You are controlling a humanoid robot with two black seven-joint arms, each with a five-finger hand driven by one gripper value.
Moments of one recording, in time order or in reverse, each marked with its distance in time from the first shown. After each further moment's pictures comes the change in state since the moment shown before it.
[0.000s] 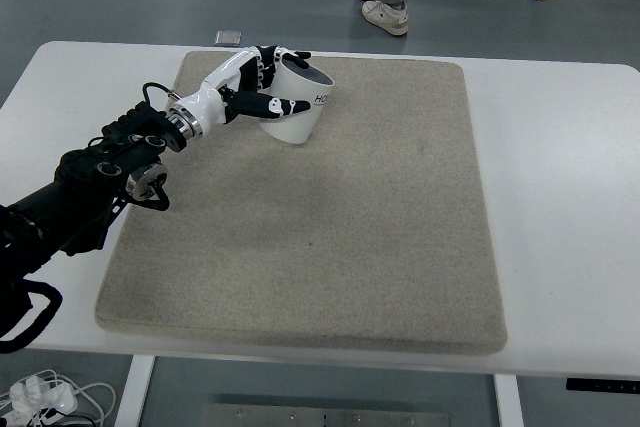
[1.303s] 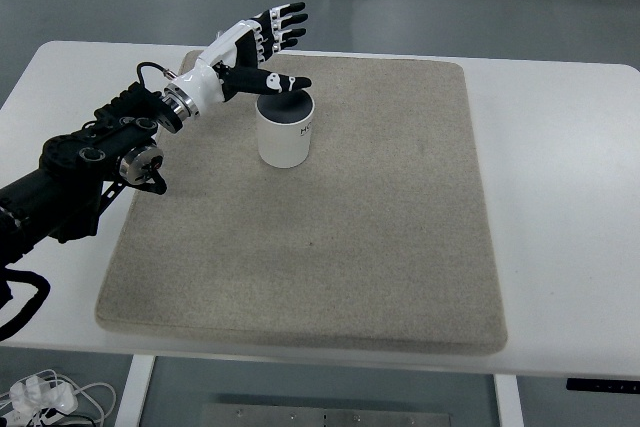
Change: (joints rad) left arm -0.036 0.075 -0.094 -0.131 -0.008 0.002 0.000; right arm 0.000 0.000 0.000 0.000 0.000 0.000 0.000
